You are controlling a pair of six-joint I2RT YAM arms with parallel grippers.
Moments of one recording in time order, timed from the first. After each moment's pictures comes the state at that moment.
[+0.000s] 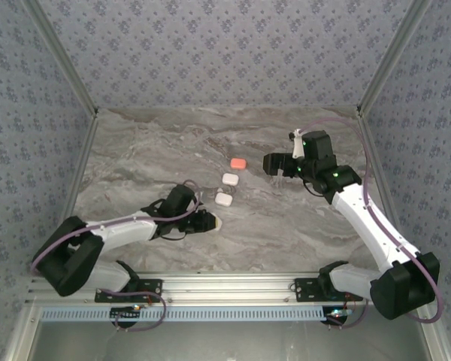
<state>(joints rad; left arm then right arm) -0.73 1.37 0.52 -0.03 0.41 -0.80 0.35 1.18 1.05 -0.55 -0.13 0.30</state>
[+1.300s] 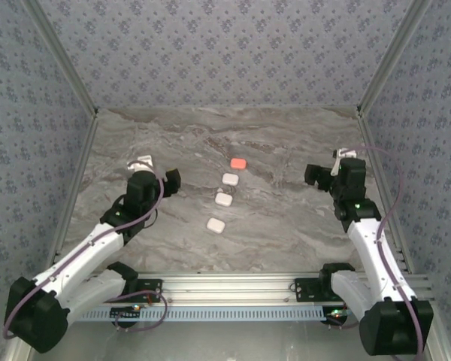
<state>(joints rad) -0.50 0.93 0.57 -0.08 -0.41 -0.40 0.01 0.90 0.64 -0.29 0.06 0.16</state>
